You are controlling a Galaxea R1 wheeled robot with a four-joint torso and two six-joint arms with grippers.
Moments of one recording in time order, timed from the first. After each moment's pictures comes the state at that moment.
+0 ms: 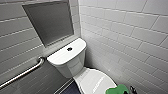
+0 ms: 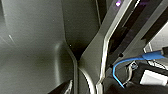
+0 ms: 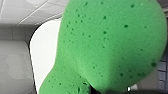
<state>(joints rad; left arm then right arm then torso) 1.49 2.62 -1.87 0.56 0.10 -0.34 -0.80 2.29 -1.71 -0.11 0.11 0.99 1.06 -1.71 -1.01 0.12</state>
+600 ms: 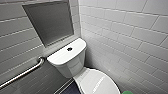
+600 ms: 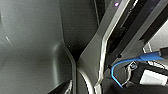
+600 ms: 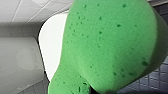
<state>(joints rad) 1.49 2.63 -1.87 0.57 0.10 -0.34 -0.89 2.07 -1.42 -0.12 0.20 0.98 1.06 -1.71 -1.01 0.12</state>
